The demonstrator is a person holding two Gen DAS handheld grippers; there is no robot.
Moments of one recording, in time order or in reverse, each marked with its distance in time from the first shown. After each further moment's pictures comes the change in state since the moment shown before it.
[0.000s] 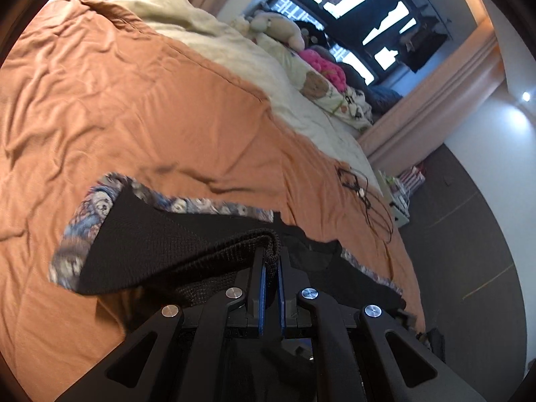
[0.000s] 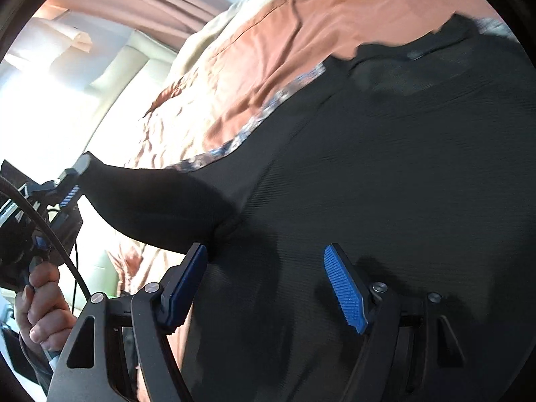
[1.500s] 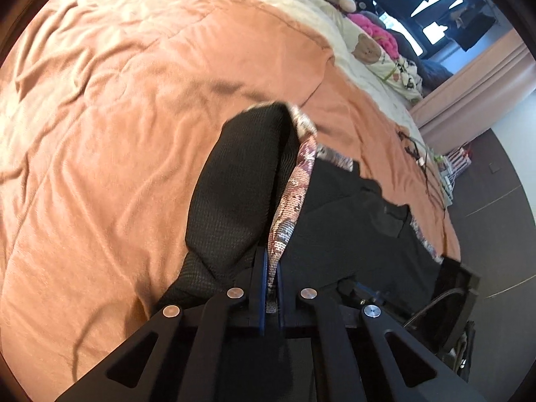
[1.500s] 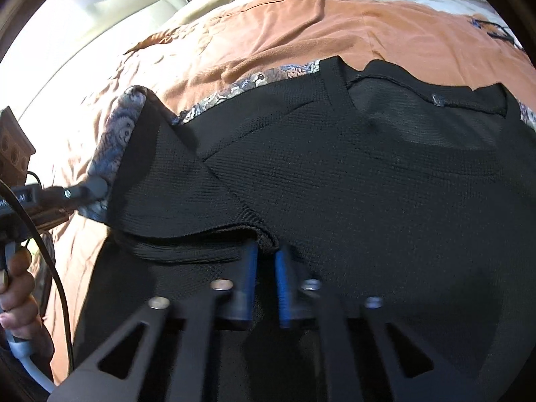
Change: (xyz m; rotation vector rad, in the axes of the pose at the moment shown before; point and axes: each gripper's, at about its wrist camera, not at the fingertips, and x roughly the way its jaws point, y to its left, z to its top) left arm 0.046 0.067 -0.029 -0.072 0.124 0.171; right arm 0.052 0.011 0.024 -0.324 0.082 -0.199
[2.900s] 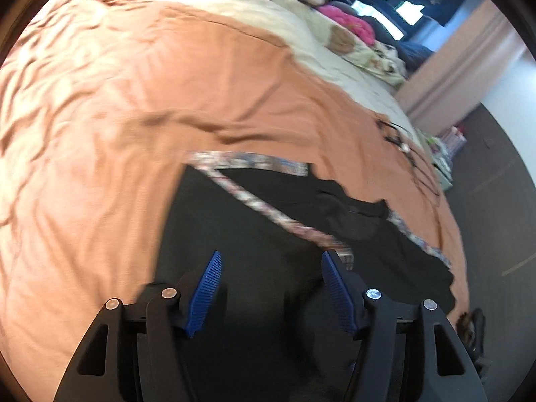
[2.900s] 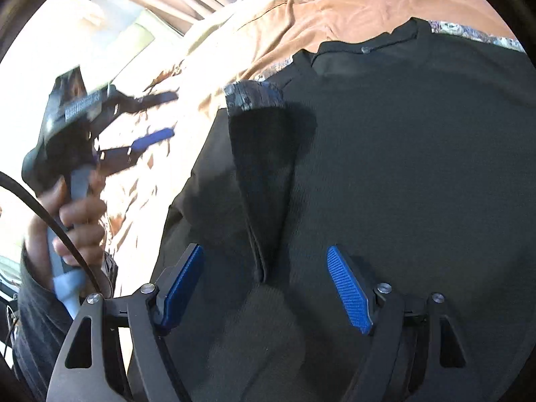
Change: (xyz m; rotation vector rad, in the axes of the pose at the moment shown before) left arm 0.005 -0.064 0.011 0.109 -0.003 0.045; right arm -0.101 -0.032 -0.075 0.215 -0.043 0.149
